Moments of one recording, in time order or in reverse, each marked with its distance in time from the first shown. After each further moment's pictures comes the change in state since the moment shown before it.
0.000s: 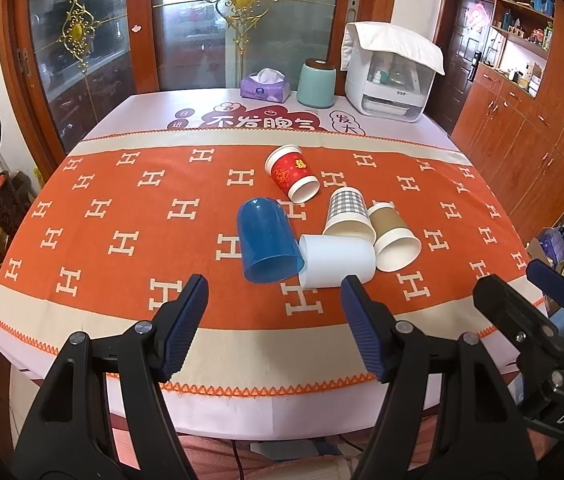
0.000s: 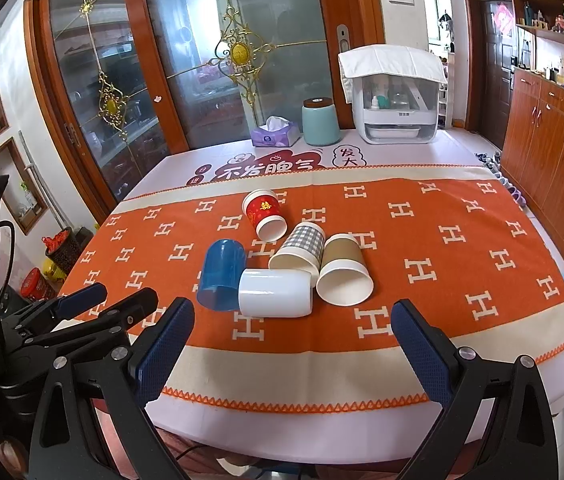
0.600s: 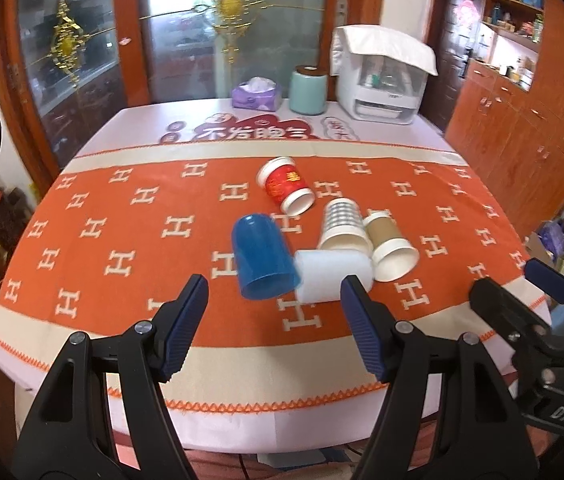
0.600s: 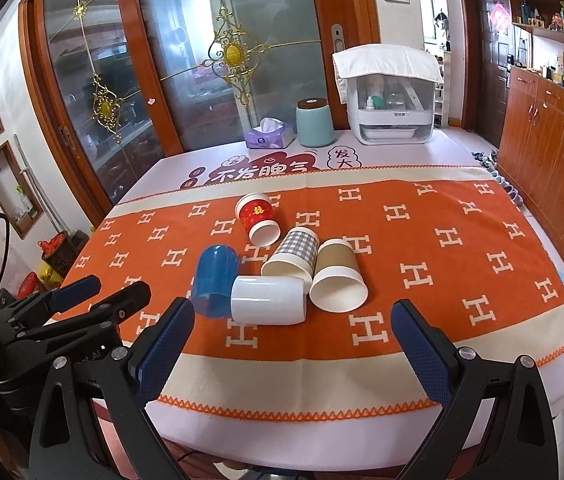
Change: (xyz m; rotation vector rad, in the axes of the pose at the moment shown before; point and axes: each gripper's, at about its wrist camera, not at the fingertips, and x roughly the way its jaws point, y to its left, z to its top) left arm 0.006 -0.009 0.019 0.059 -0.016 -0.039; right arm 0.000 -0.006 0.005 0.017 0.004 -0.012
